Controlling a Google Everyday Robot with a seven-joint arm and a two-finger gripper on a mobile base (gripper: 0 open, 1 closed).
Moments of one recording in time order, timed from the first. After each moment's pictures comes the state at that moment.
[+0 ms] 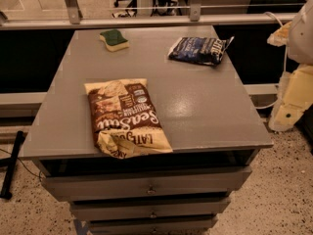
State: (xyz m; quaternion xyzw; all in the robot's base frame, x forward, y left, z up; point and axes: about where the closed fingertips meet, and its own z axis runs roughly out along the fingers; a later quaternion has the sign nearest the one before) arm 0.438 -0.217 0.976 -0.60 0.78 -0.03 0.16
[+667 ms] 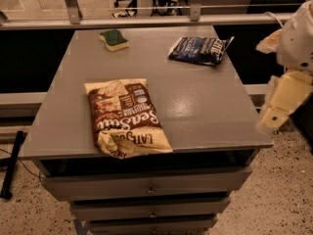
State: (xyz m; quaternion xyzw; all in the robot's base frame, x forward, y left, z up) arm 0.442 -0.201 0.963 -0.60 0.78 0.01 0.18
